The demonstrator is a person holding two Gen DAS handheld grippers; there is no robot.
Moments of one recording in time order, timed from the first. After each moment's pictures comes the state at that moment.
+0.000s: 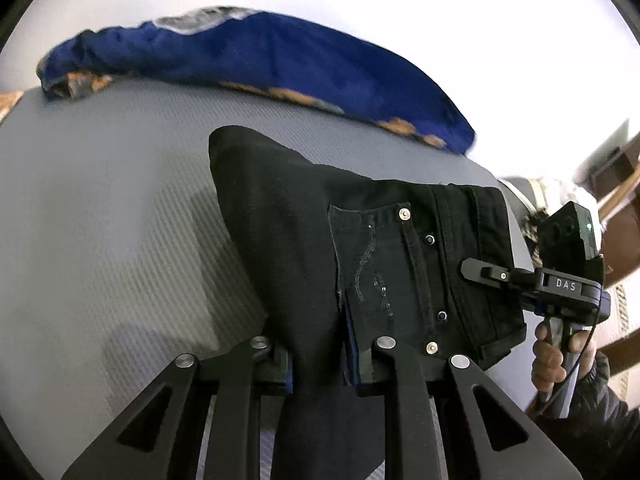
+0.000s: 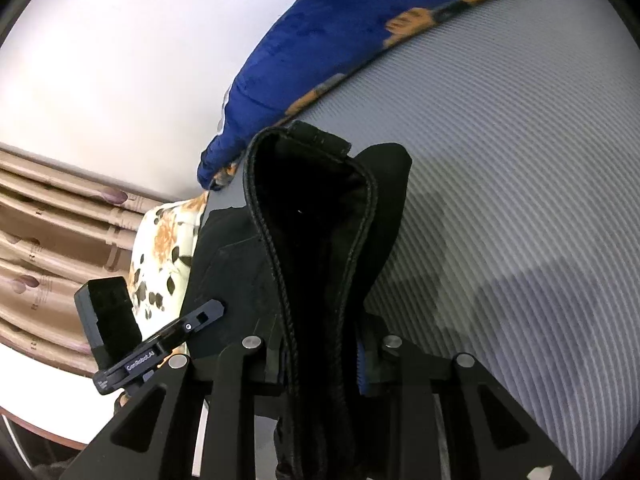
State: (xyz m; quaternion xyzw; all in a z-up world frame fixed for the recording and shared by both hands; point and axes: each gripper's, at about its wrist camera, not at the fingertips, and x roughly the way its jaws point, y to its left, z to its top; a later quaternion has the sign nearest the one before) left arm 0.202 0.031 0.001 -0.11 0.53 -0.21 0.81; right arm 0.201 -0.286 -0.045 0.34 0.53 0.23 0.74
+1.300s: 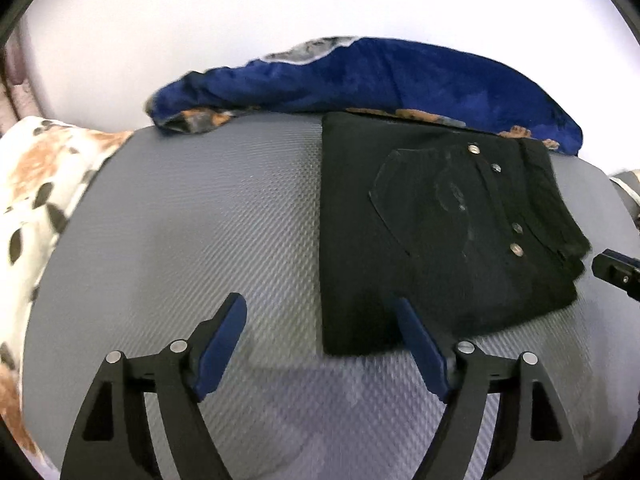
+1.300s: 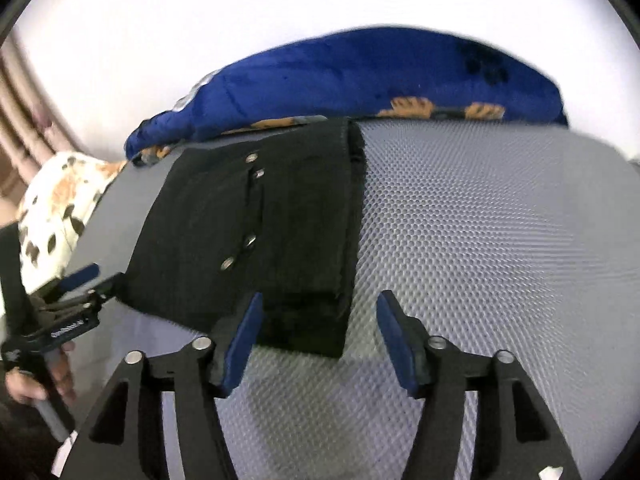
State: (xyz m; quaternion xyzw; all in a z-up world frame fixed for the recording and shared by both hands) left arm 0.169 0.056 -0.020 0.03 0.47 -0.01 0.88; right arm 0.175 -0.217 -0.009 0.07 0.49 0.10 0.87
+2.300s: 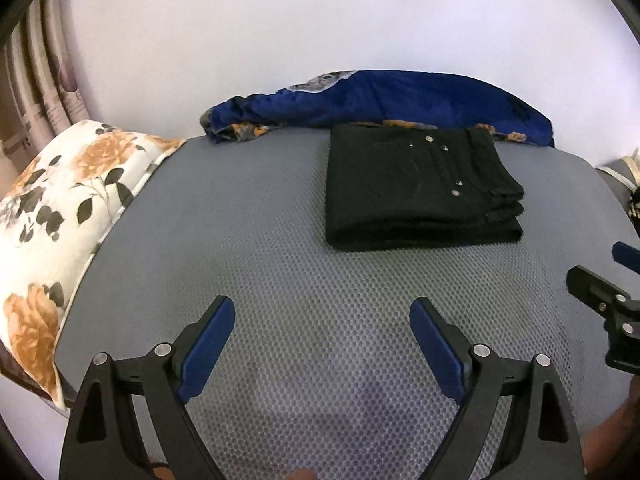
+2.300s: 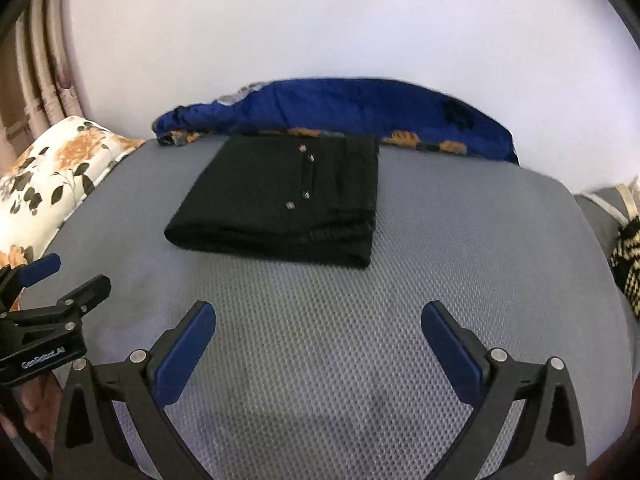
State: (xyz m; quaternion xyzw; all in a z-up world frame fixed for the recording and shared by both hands) left arm 0.030 0.038 0.029 0.05 0.43 0.02 0.90; right arm 0.043 -0.174 0.039 0.00 0.44 0.05 0.90
